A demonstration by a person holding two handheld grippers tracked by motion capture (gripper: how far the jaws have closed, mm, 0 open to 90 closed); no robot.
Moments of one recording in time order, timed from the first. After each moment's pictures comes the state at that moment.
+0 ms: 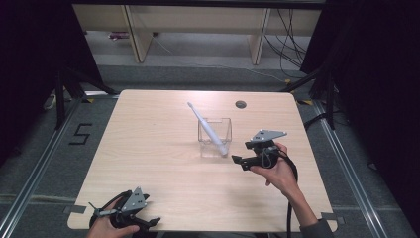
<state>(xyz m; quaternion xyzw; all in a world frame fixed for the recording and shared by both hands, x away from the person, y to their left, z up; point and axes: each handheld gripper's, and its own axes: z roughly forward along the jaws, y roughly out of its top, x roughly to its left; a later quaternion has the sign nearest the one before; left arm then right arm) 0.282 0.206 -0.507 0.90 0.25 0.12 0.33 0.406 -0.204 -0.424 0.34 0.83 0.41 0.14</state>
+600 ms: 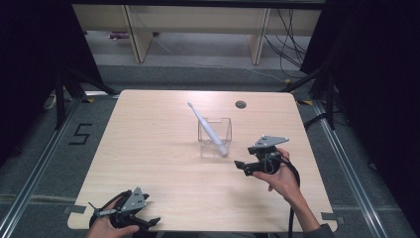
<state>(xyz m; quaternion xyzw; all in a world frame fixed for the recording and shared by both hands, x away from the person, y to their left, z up) 0.281 0.206 -0.507 0.90 0.26 0.13 0.34 0.395 -0.212 -0.436 0.36 0.83 0.40 0.13</state>
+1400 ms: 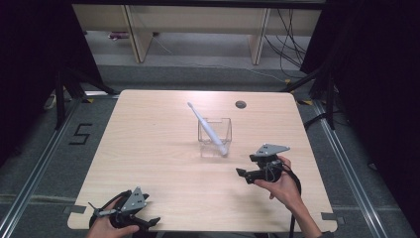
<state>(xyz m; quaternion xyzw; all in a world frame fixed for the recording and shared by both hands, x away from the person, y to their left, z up) 0.282 0.206 -0.507 0.90 0.26 0.12 0.33 0.383 -0.218 -0.454 0.35 0.84 0.39 0.13</state>
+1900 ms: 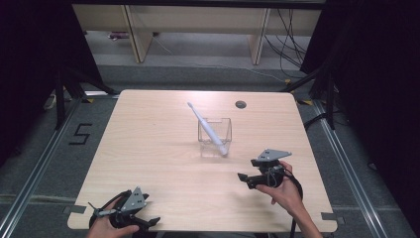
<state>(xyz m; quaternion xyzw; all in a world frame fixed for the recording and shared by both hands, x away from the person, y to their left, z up) 0.282 0.207 -0.506 0.90 0.26 0.12 0.34 0.371 -0.223 -0.463 0.36 0.84 0.39 0.12</state>
